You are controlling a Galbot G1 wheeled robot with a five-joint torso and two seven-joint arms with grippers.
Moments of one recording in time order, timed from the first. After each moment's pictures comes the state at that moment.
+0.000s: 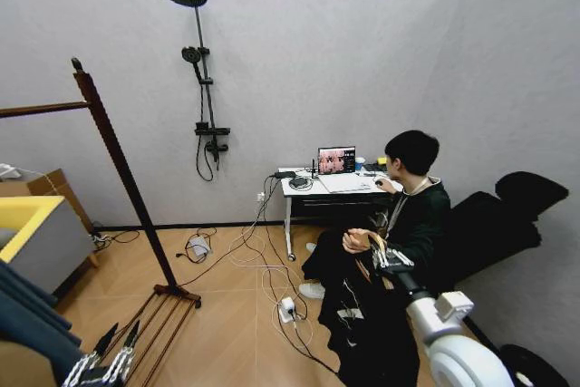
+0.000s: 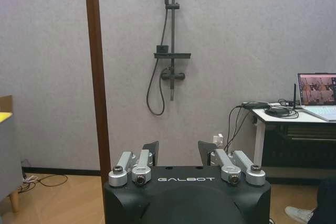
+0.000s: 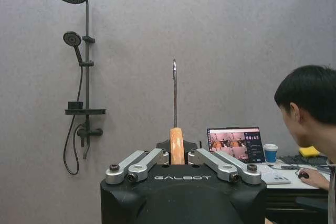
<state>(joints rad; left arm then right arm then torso) 2.02 -1.40 -0.95 -2.42 -0.44 0.00 0.09 -1.44 1.00 0.72 2.32 0.61 -0.17 0.18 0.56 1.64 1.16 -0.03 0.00</state>
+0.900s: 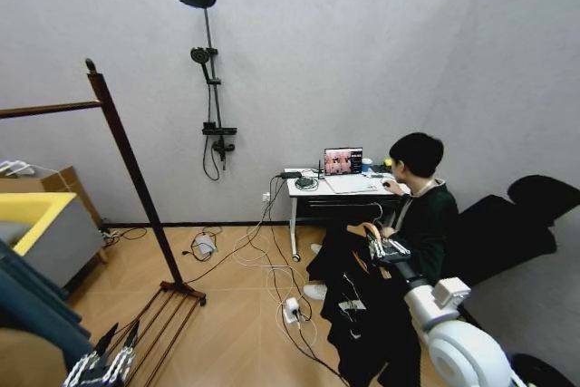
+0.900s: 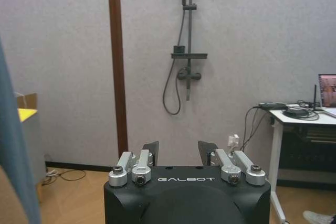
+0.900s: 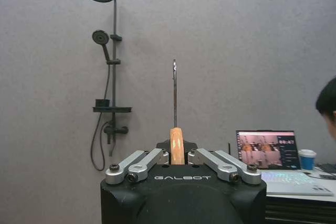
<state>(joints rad) 2.02 -1.40 -0.95 -2.42 -0.44 0.00 0.09 -1.36 0.97 0.68 2.29 0.63 -0.21 0.15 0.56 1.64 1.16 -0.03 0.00</state>
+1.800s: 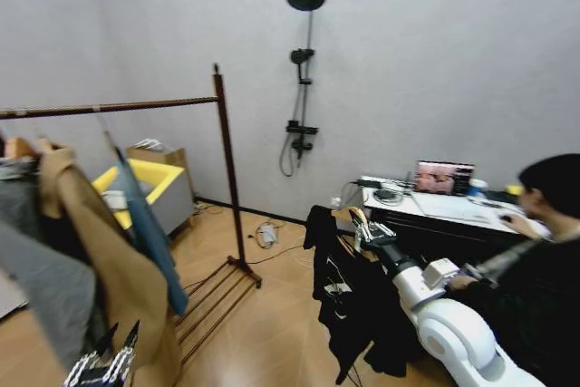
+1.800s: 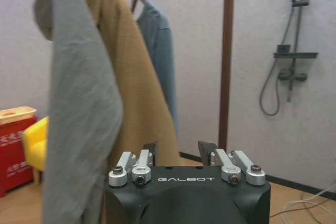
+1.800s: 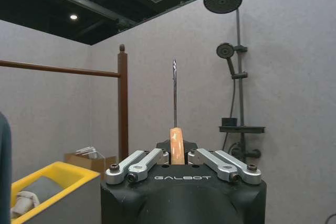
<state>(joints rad) 2.02 -1.40 -0.95 -2.42 -0.44 0.00 0.09 -1.24 0.93 0.62 2.29 0.69 -0.19 0.15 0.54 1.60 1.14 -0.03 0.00</state>
